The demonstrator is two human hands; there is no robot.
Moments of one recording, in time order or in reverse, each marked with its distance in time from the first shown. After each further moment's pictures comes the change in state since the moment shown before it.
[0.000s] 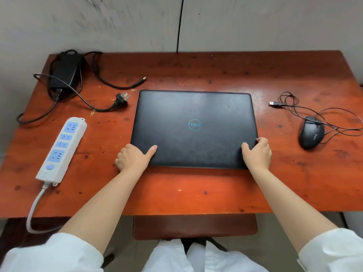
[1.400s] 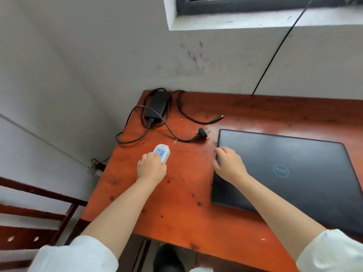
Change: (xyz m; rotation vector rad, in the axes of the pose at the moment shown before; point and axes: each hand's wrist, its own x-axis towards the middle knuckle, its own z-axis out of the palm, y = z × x) left_hand 0.093 -0.125 -0.113 0.193 0.120 0.242; right_hand -0.120 -0.213 0.127 -0.344 -0.394 -0.907
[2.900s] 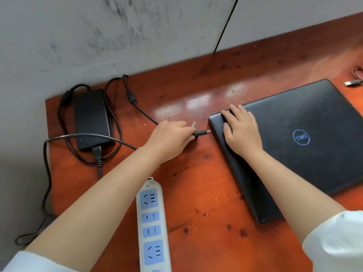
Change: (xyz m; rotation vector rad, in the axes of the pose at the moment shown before) left_hand 0.183 0.074 0.012 0.016 -0.040 1.278; right_hand 0.095 0.031 0.044 -0.056 0.350 0.532
